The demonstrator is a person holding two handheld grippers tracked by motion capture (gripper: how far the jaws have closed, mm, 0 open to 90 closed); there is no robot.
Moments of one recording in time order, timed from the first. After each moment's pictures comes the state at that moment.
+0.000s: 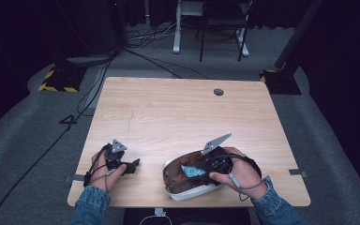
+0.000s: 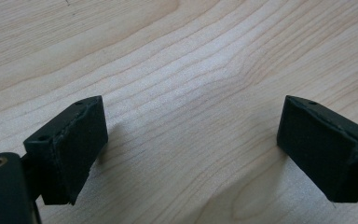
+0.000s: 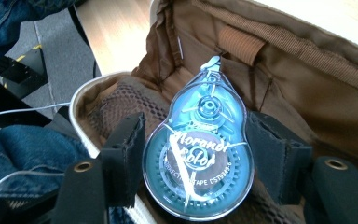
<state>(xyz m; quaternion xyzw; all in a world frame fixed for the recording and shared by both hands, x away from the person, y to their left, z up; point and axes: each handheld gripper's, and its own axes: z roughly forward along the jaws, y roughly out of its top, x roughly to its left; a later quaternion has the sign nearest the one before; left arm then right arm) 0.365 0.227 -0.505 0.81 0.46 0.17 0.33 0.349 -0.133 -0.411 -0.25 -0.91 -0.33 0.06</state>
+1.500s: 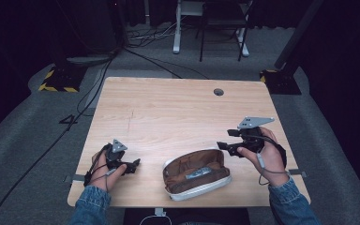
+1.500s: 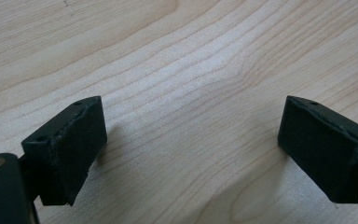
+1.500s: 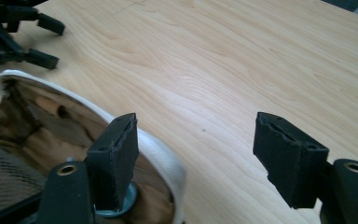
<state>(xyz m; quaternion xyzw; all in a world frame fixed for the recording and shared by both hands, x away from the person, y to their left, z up) 0.365 0.226 -0.506 0.81 0.46 0.17 0.33 0.394 -0.220 -0.380 -0.32 -0.85 -0.40 -0.13</state>
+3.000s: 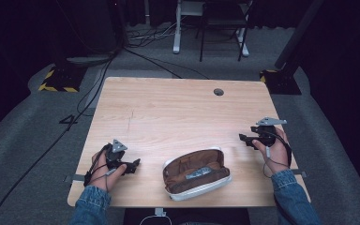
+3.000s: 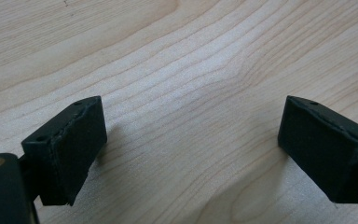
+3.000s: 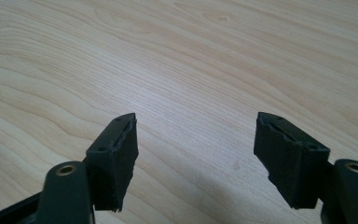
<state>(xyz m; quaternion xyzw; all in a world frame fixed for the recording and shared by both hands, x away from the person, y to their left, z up) 0.365 0.226 -0.506 0.81 0.46 0.17 0.33 0.457 -0.309 -0.468 -0.43 -0.80 -0.36 -0.21</state>
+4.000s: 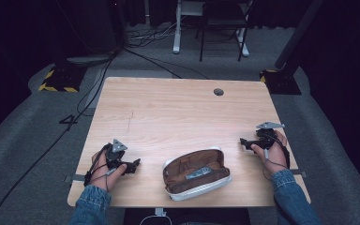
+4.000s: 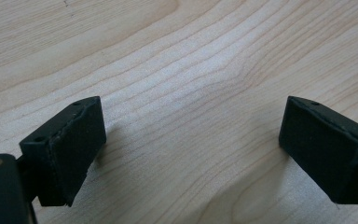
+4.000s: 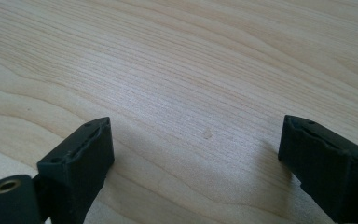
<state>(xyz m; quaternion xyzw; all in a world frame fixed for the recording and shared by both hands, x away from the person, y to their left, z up) 0.366 0.226 -0.505 0.81 0.46 0.17 0.32 0.468 -0.323 -0.504 -0.47 -0.79 -0.34 -0.21</state>
